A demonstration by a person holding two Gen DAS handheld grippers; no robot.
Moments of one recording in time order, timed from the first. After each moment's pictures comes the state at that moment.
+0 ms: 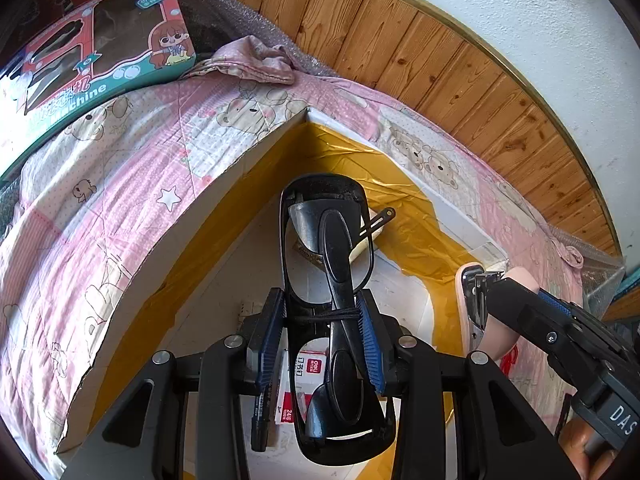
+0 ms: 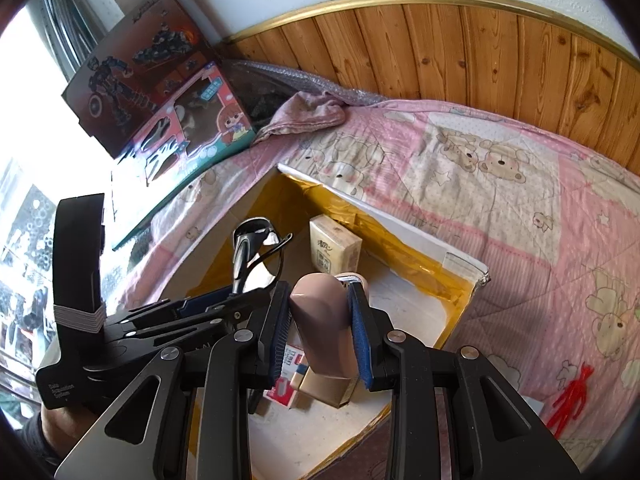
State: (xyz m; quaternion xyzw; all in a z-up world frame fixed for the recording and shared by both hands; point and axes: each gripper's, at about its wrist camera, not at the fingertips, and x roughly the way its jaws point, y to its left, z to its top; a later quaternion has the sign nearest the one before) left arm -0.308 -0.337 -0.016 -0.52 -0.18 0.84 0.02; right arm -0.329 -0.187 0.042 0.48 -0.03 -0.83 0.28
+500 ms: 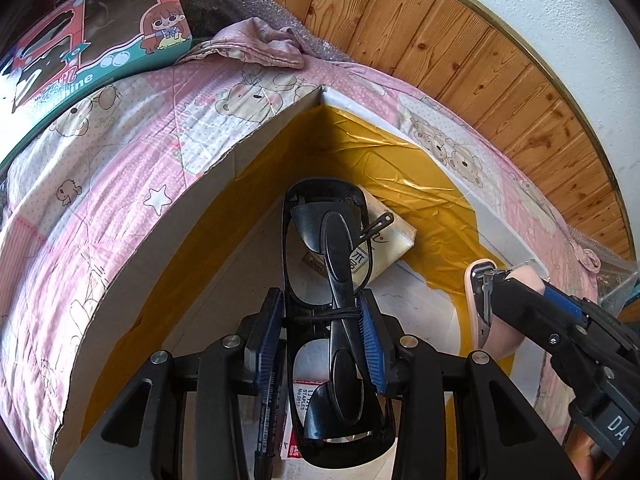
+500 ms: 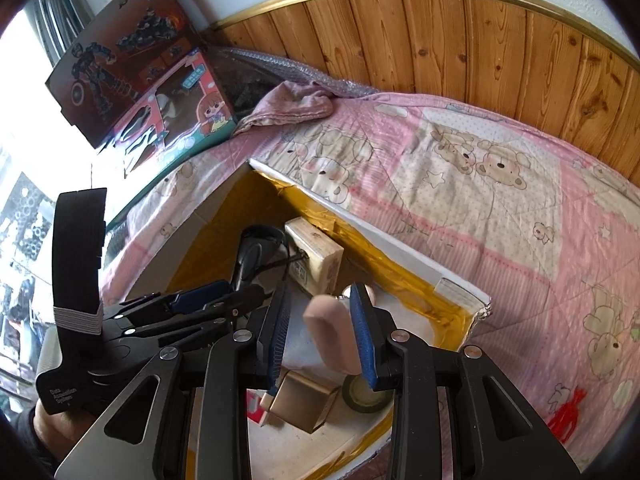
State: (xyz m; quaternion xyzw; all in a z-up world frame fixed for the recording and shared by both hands) left arm -0.336 -0.335 -0.044 -0.53 -0.16 0.83 0.00; right arm -0.351 -0.193 0.024 0.49 -0.01 -0.83 0.27
